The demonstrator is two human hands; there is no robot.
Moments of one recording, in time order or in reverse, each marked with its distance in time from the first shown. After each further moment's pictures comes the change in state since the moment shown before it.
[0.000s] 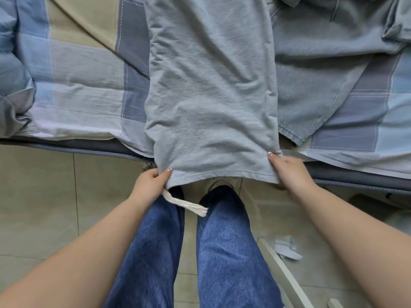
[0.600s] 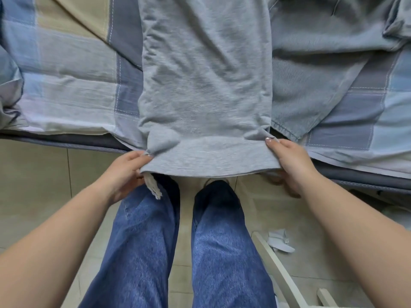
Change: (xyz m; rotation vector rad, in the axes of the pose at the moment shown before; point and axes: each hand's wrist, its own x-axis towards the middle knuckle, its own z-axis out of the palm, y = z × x) left_hand -0.004 0.034 -0.041 -0.382 -0.272 -0.103; right_hand -0.005 -0.026 -0.010 0.225 -0.053 0.031
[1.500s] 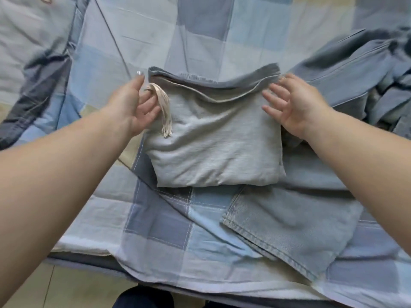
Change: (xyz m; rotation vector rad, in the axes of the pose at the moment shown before) left_hand 0.078 0.352 0.047 -0.422 0.136 0.405; right_hand 0.098 -0.339 0.030 0.505 -0.097 -0.410
